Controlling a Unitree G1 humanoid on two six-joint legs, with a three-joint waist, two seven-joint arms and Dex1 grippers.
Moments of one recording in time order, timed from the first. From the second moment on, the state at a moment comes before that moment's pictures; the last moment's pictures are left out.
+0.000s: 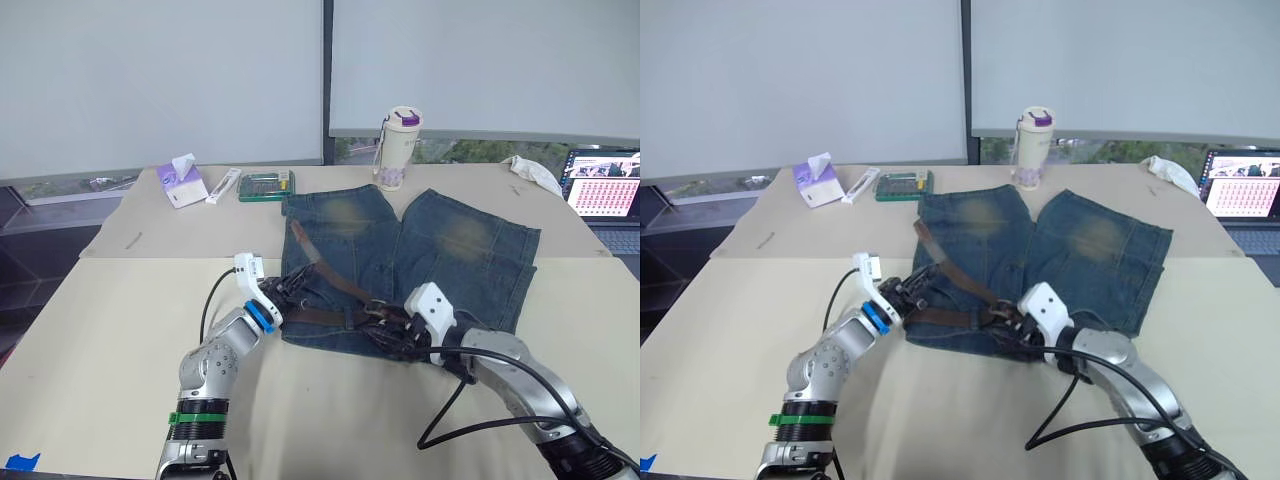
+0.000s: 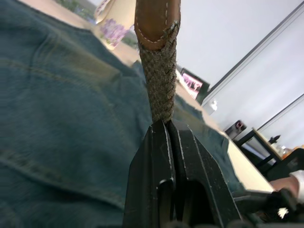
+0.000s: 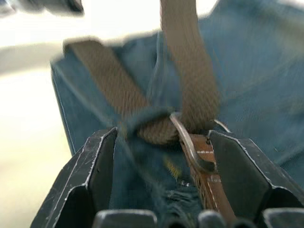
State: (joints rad) left arm -0.37 0.10 0.15 0.05 -0.69 0.55 -0.51; right arm -0.18 -0.66 0.23 -0.25 0.36 0.40 0.63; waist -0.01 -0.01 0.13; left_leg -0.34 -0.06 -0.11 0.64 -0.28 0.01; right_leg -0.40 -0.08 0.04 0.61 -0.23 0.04
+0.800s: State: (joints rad) left arm -0.34 0.25 -0.09 0.10 -0.25 0.07 -0.69; right arm -0.17 -0.57 0.12 -0.26 0.34 0.54 0.65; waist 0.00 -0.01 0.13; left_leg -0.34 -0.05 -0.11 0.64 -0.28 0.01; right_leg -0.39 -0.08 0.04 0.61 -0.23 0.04
